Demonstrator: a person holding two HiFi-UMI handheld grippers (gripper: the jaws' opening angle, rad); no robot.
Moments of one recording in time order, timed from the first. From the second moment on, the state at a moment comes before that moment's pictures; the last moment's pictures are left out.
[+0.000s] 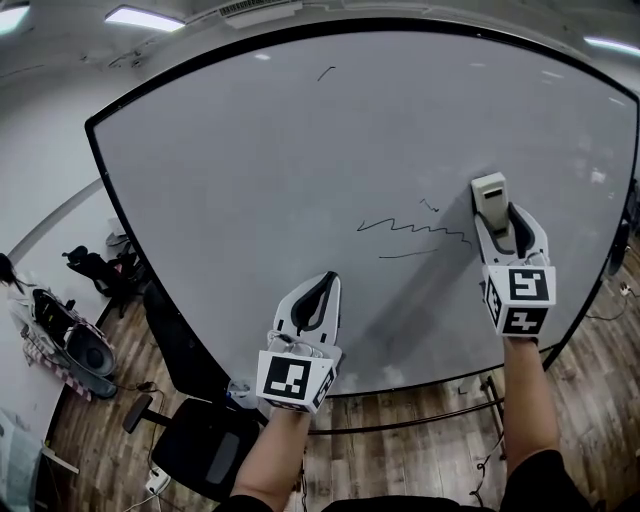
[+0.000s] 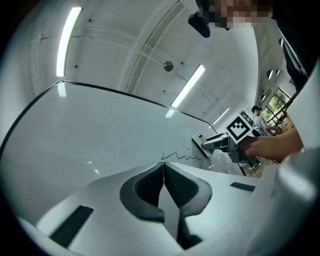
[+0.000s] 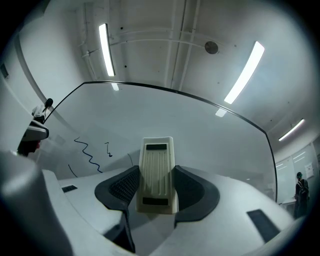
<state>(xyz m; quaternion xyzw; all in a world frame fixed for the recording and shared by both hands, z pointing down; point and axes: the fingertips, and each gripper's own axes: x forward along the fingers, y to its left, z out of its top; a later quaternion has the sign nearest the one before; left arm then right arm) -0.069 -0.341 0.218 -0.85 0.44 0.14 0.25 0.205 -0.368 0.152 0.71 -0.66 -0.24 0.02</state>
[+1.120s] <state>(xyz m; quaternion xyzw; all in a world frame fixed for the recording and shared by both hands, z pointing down) -0.098 -0.352 0.228 -0.83 0.50 0.16 0.20 0.094 -0.375 0.166 0.67 -0.70 -0.26 0.06</state>
